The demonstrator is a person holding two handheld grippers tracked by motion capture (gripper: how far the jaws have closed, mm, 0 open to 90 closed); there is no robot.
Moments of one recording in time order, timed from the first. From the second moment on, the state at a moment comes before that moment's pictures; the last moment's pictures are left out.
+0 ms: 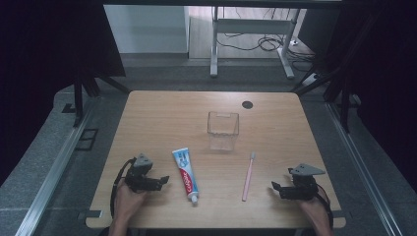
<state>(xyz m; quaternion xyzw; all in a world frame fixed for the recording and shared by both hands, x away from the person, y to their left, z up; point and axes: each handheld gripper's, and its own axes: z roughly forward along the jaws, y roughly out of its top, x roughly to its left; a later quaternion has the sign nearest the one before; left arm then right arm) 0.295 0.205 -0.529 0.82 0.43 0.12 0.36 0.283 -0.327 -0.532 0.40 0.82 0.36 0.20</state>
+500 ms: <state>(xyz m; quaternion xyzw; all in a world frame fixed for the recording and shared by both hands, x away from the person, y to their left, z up) 0.294 0.204 -0.530 0.82 0.42 0.13 0.35 0.282 -0.321 -0.528 0.40 0.82 0.36 0.18</state>
